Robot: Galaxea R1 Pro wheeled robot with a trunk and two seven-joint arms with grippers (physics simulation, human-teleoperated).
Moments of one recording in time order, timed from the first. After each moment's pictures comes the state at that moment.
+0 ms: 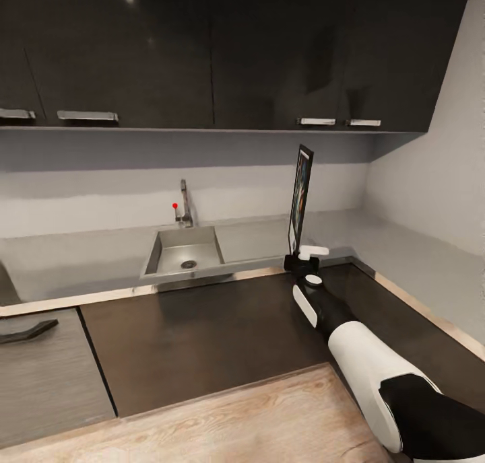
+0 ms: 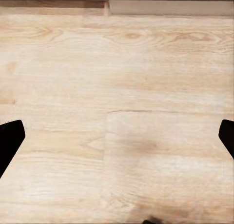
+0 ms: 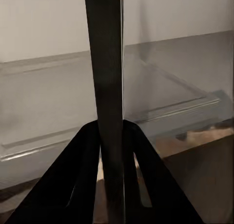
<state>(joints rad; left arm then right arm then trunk) 0.04 0.09 0.35 -0.60 0.00 -0.12 -0.06 -0.98 0.10 0.18 -0.54 -0.17 -0.01 -0.28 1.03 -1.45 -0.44</state>
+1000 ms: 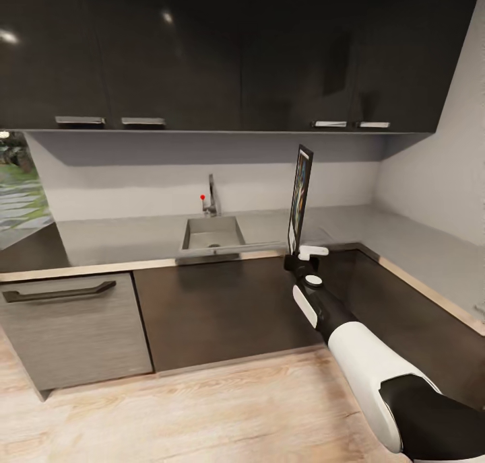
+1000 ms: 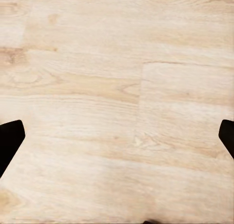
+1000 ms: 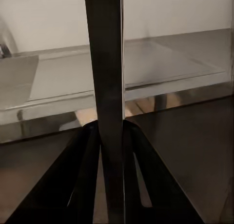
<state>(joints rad) 0.04 0.09 0.35 -0.60 0.00 -0.12 -0.06 -0.98 0.10 0.18 -0.54 -0.17 -0.01 -0.28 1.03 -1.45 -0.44</state>
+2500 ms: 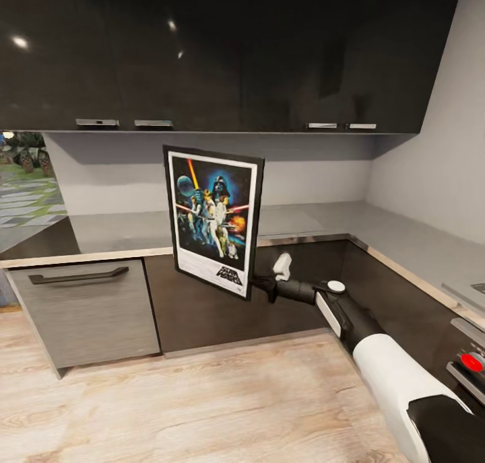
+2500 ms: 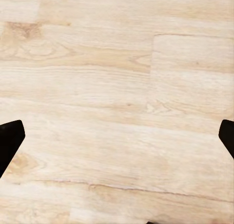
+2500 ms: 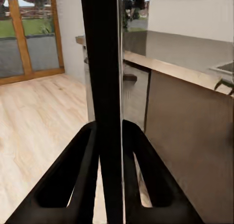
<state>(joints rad) 0.04 0.10 0.35 -0.60 0.00 -0.12 -0.06 -0.90 -0.02 0.18 -0.66 -0.10 -0.02 1.03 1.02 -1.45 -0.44</state>
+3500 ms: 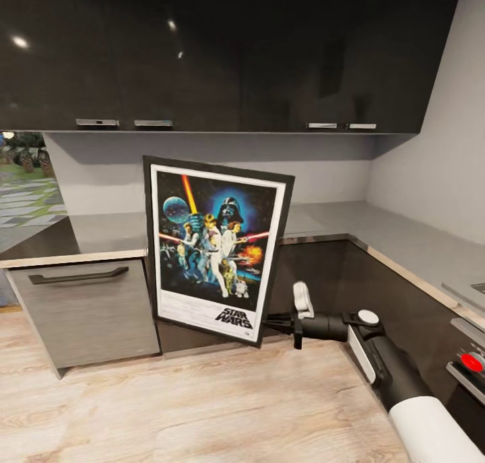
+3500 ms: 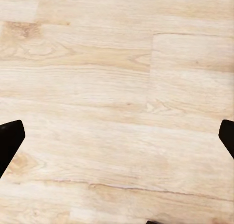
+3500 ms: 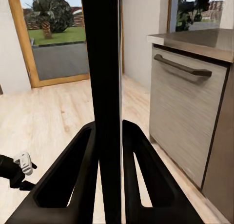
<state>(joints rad) 0.04 0.10 0.35 -0.60 0.00 -0.12 -0.06 -0.61 -0.12 0.10 -1.07 -0.13 0.13 1.37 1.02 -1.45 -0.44</state>
